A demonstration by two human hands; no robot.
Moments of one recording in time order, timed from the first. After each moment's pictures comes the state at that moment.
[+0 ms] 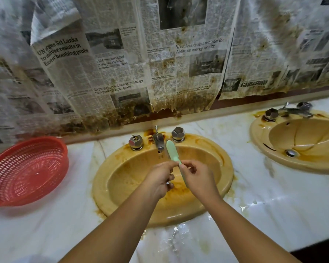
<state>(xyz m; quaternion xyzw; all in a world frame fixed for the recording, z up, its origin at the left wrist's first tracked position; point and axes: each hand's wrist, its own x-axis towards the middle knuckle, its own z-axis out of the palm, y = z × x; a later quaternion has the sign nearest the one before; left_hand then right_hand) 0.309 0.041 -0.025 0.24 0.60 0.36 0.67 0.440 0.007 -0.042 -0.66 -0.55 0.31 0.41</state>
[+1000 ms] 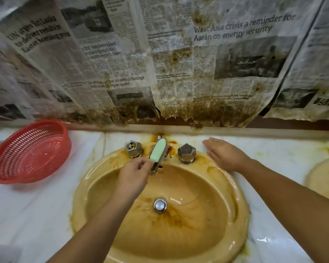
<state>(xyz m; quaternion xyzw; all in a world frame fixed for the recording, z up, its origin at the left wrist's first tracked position) 0.319 0.129 -0.022 0.37 0.77 0.39 0.35 0.584 0.323 -0.107 -0.42 -0.89 0.18 0.01</state>
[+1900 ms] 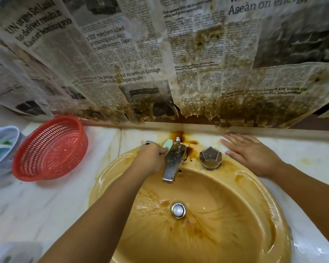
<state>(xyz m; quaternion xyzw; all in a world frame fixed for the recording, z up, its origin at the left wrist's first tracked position) 0.263 0.218 -0.045 0.53 0.81 0.05 0.24 0.576 0.369 -0.155 -0.35 -0.93 0.12 0.01</state>
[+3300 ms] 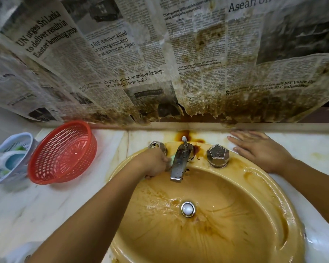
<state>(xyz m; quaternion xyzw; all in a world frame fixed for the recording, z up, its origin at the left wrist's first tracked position) 0.255 0.211 -0.013 0.51 0.79 -0.10 0.33 0.576 0.367 -0.157 -0.36 -0.92 0.12 0.04</state>
